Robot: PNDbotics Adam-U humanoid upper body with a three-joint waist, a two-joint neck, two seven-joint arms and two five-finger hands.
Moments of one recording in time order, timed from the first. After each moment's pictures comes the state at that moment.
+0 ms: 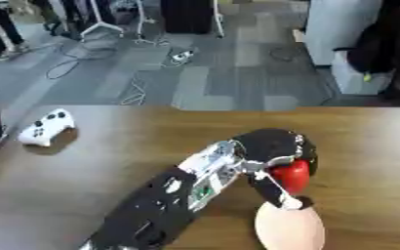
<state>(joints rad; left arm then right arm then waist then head) -0.93 0.11 -0.38 -1.13 -0.98 -0.37 -0.16 0.03 -0.25 0.02 -1.84 0.14 -0.24 0.22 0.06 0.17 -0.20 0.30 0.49</state>
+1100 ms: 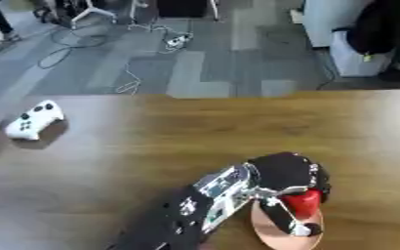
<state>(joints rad) -0.89 0.08 -0.40 -1.09 -1.11 -0.43 -0.10 0.03 -0.24 0.00 -1.87 0.19 -0.25 0.19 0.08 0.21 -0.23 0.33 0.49</state>
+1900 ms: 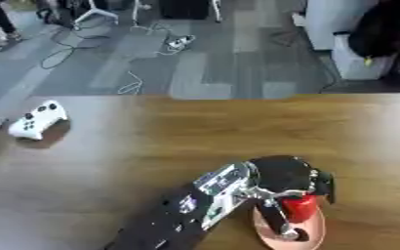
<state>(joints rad) -0.90 0.09 -0.41 -1.07 -1.14 -0.49 -0.17 0.04 -0.24 0.00 -1.87 0.19 -0.25 0.19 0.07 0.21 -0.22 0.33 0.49</state>
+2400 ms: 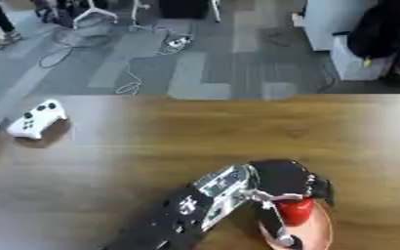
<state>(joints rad) -0.90 0.09 -0.41 -1.06 -1.15 -0.51 -0.19 0.04 -0.24 0.00 -1.87 0.19 -0.25 0.19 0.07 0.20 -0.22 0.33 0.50</state>
